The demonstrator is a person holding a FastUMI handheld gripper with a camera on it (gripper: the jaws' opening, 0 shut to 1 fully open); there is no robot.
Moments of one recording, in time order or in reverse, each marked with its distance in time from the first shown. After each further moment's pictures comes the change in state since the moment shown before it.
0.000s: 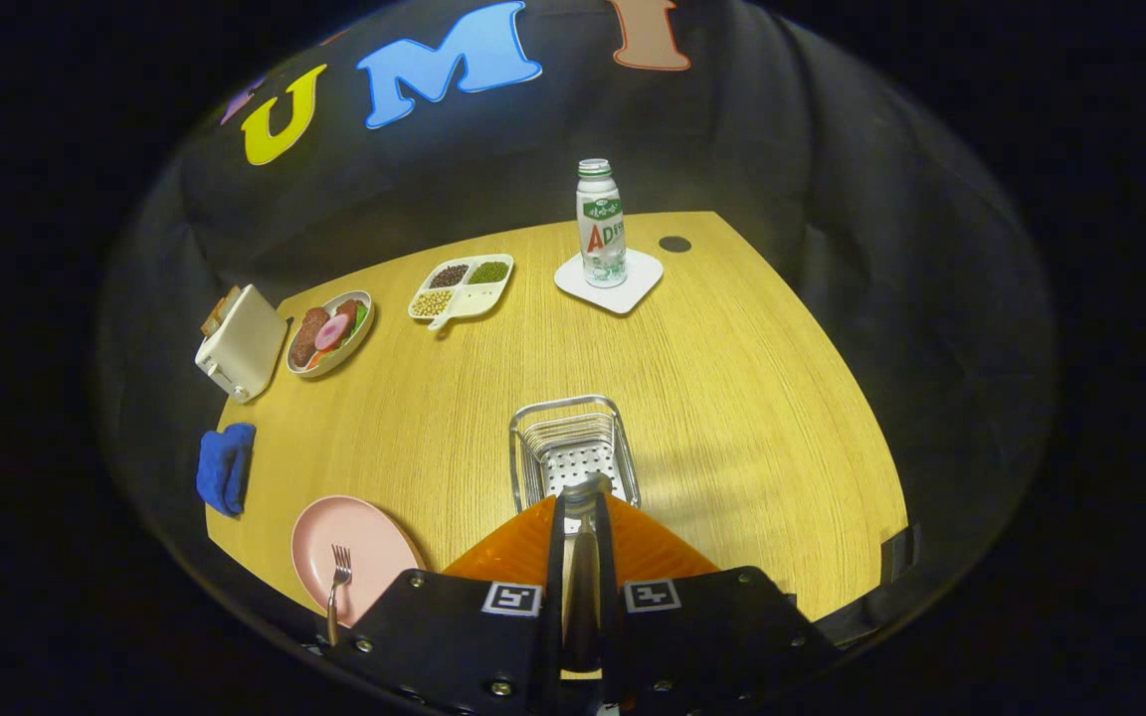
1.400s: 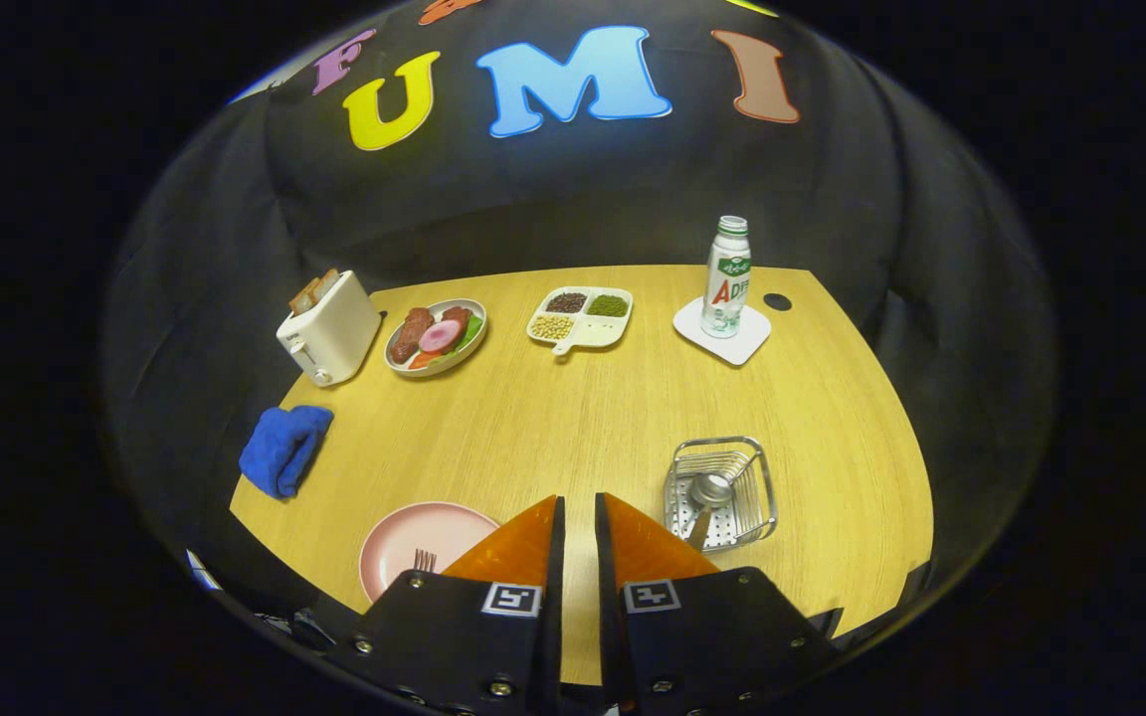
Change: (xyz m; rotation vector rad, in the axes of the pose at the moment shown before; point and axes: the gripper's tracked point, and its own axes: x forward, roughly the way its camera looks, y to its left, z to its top) arm -0.023 0.116 -0.003 -0.146 -0.066 0.181
